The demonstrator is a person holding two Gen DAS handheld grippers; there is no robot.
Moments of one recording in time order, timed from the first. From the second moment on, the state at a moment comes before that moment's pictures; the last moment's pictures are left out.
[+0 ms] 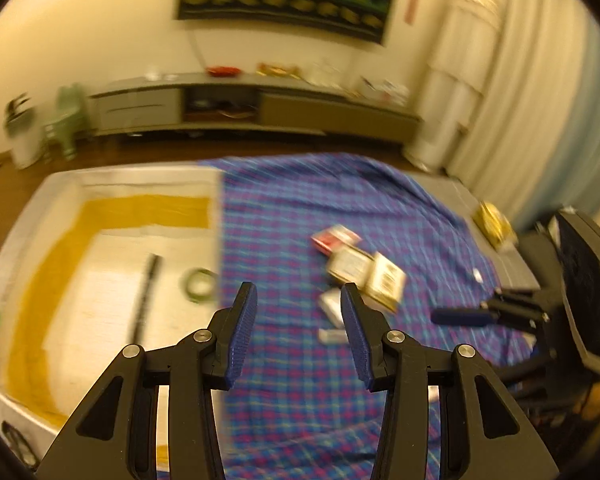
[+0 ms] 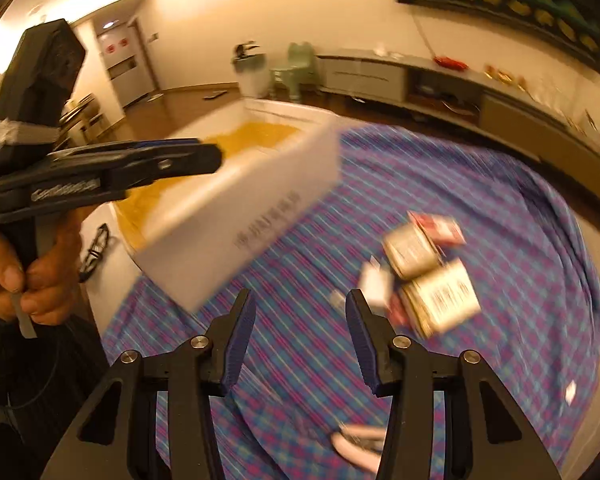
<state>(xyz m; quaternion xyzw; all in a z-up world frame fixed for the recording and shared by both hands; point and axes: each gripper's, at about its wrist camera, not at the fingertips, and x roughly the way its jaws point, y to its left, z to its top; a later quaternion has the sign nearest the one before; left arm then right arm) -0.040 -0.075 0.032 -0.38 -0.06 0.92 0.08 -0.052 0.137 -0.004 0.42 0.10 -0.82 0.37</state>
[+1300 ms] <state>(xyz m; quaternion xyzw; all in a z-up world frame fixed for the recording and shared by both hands) -0.107 0.021 -0.109 -0.50 -0.06 0.85 0.15 -0.093 0.231 -0.108 0.53 -0.14 -0.77 0.32</state>
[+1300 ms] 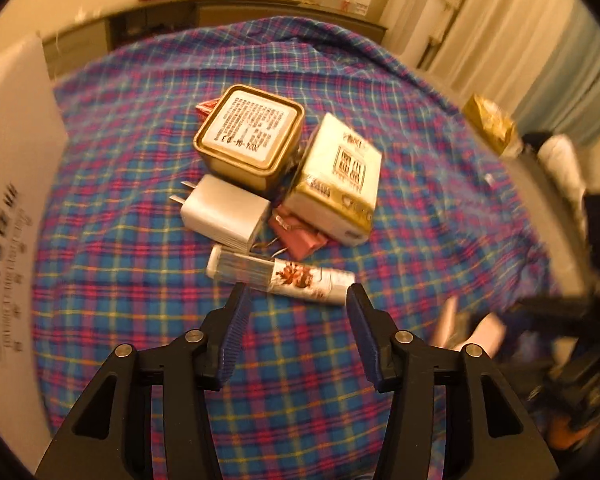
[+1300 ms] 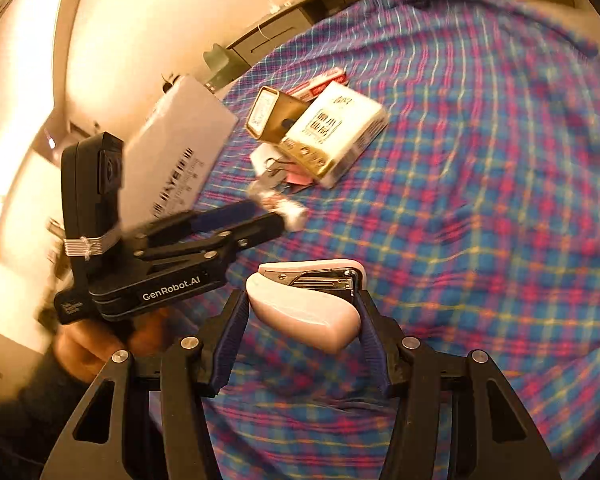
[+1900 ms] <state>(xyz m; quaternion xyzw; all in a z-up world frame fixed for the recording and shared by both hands) -0.103 0.008 -0.109 -0.50 -0.02 0.86 0.06 -0.091 0.254 -0.107 0.54 -0.22 -0.75 0.31</state>
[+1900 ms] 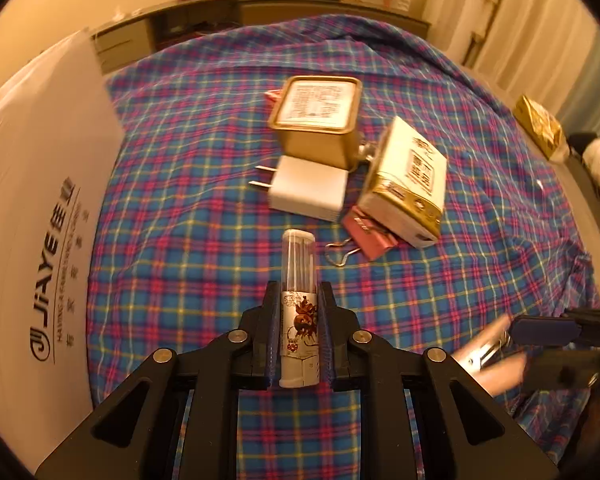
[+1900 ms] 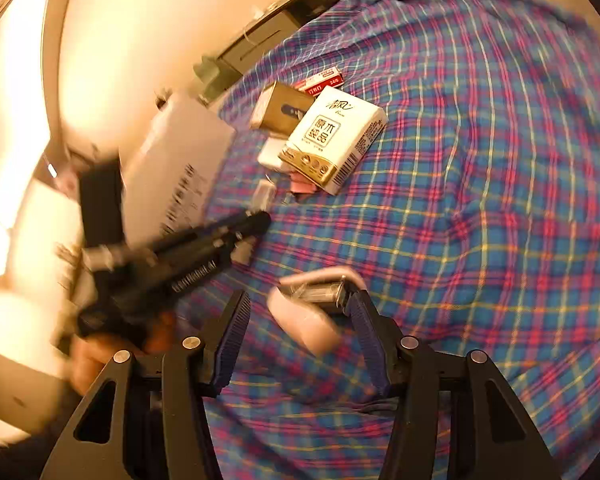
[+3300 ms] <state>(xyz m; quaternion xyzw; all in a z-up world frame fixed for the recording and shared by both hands) -0.091 -0.022 -0.087 -0.47 -0.07 0.88 0.08 -0.076 0.178 -0.087 0.48 -0.04 -0.82 0.32</state>
